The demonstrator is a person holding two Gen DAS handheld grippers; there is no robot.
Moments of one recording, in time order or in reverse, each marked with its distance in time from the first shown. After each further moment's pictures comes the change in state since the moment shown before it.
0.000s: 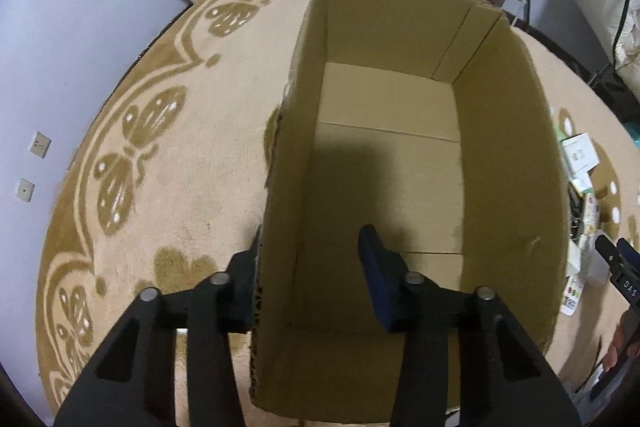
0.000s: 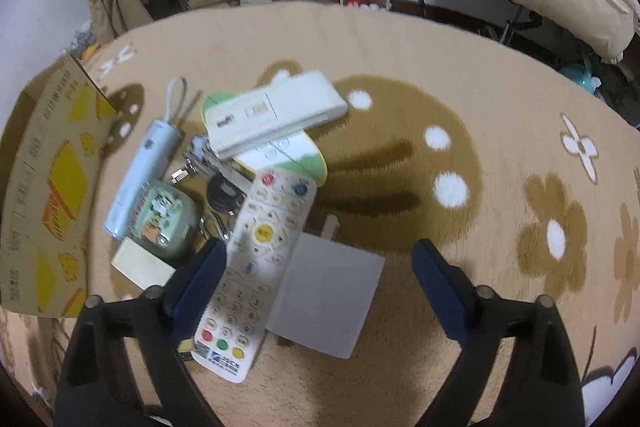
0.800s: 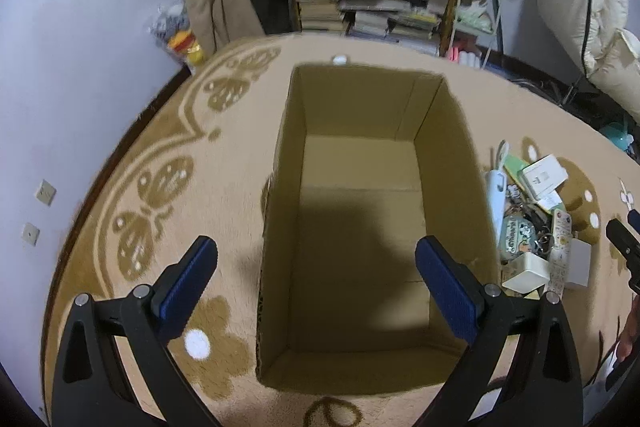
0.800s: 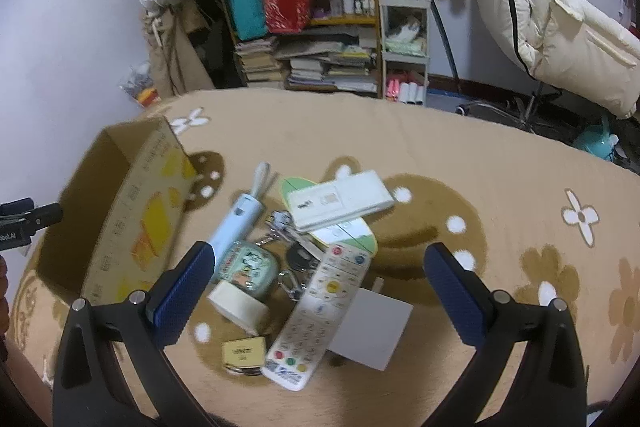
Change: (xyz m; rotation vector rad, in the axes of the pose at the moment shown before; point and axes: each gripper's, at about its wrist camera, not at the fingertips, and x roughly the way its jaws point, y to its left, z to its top) left arm -0.055 -0.014 0.004 0.063 -0.199 -0.027; right arm -0.075 0.021 0.008 -0.076 -0.265 0.134
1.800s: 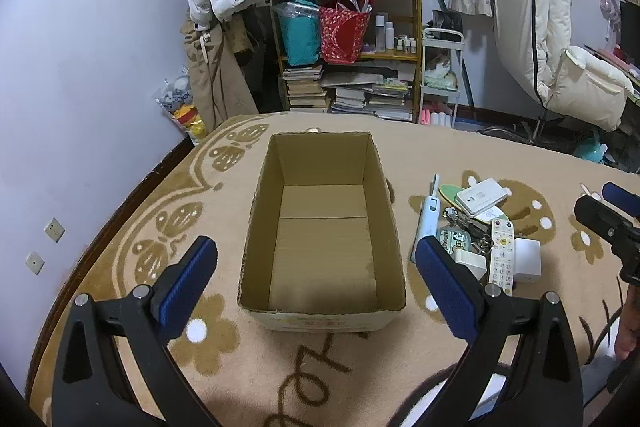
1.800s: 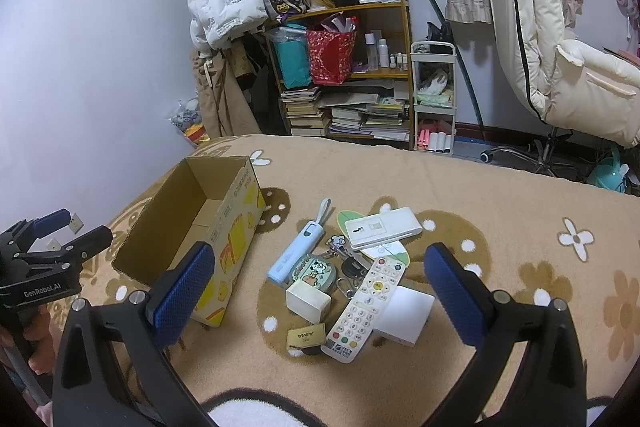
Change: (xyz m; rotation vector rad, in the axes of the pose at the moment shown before) left arm -0.118 -0.036 -0.065 0.050 -0.315 -0.011; right arm -0.098 0.024 -0.020 -0.046 -0.202 0.133
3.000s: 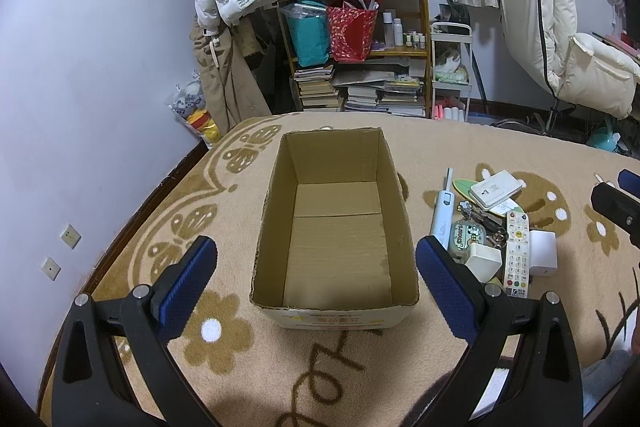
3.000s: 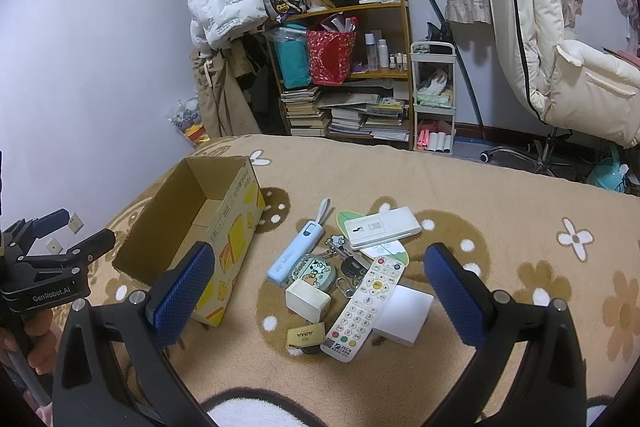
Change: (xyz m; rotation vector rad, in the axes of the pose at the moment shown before) left arm -0.003 -0.003 -0.006 0.026 -0.009 0.064; right arm -0.001 0.003 -0.001 0.005 0.005 0.005
